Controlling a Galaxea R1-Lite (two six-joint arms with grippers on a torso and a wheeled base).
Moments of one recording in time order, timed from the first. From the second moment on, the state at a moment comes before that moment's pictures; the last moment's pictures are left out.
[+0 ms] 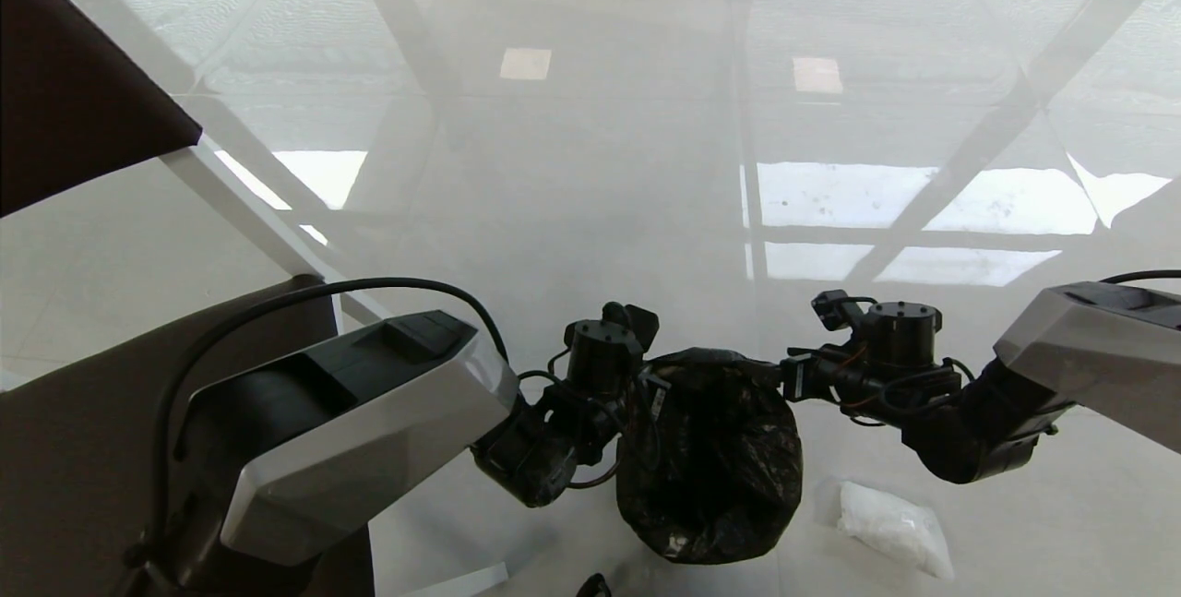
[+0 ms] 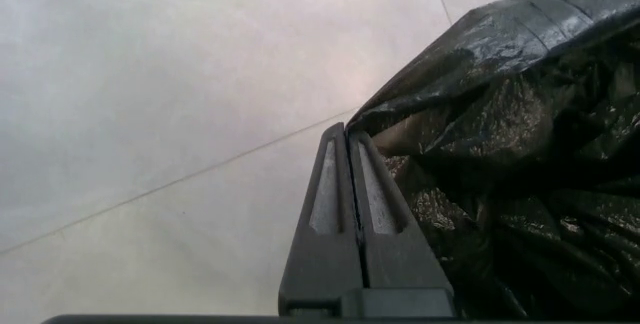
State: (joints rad) left arm -0.64 2.41 -1.21 -0.87 0.20 0.10; right arm 0.29 2.32 -1.00 -1.03 0.31 0.13
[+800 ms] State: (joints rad) left arm -0.64 2.40 -1.21 -0.87 0.20 0.10; right arm 0.33 2.33 -0.95 -1.08 0.32 0.13
